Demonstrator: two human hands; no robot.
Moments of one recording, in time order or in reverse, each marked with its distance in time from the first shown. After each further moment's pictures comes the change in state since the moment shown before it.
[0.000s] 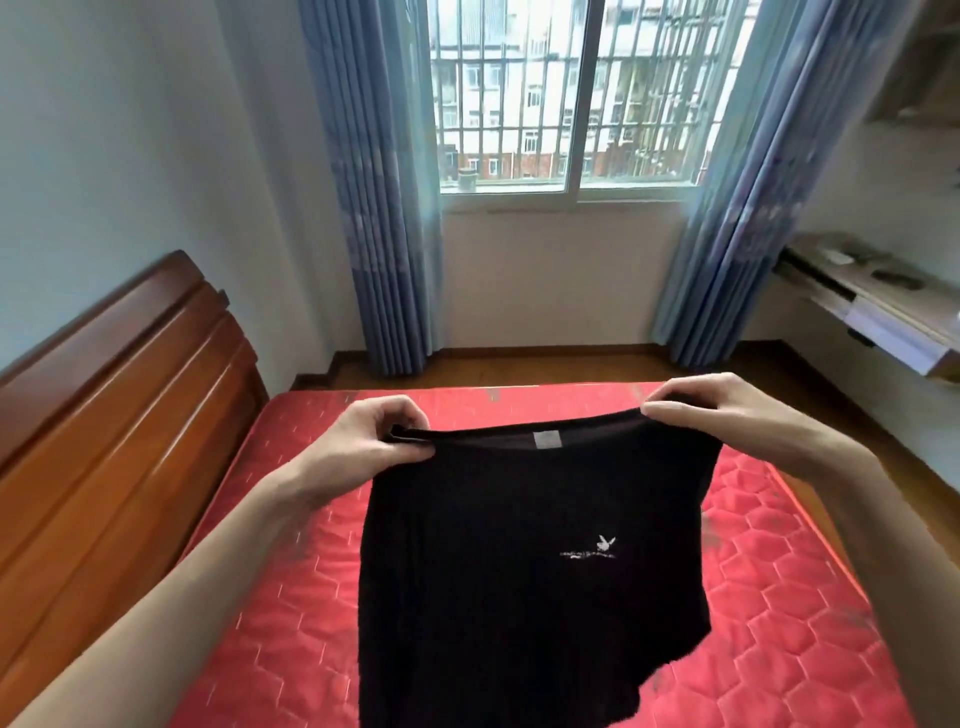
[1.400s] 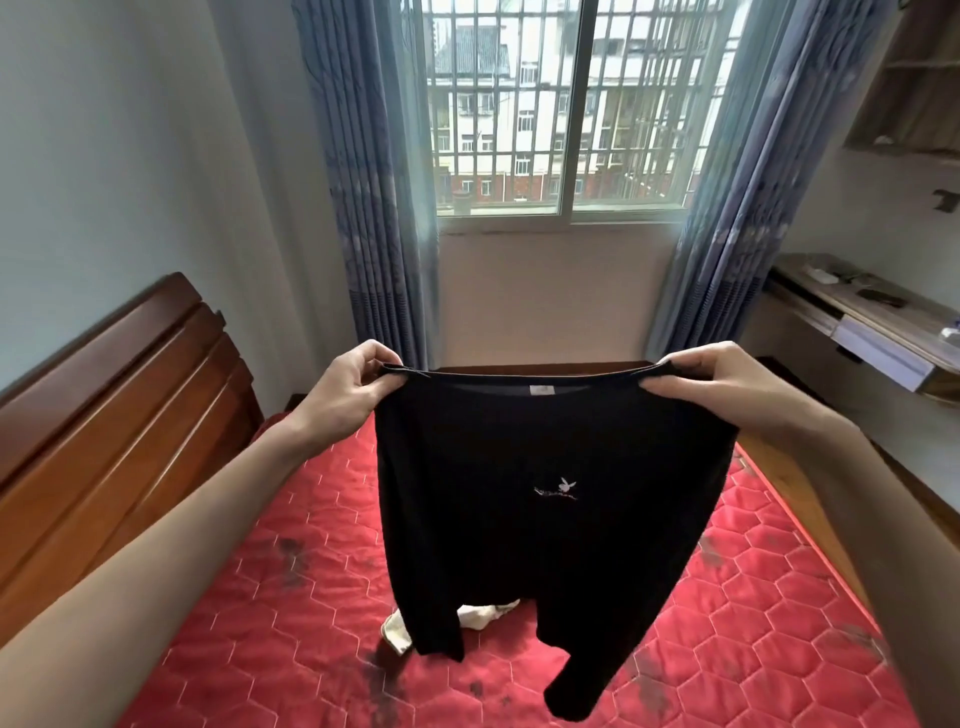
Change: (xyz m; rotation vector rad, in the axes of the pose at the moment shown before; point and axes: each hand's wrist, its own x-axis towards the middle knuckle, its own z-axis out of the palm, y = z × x) left_hand 0.058 0.000 -0.050 0.029 0.277 0.064; right_hand 0.024 -0.032 -0.010 0.196 0.117 -0.027
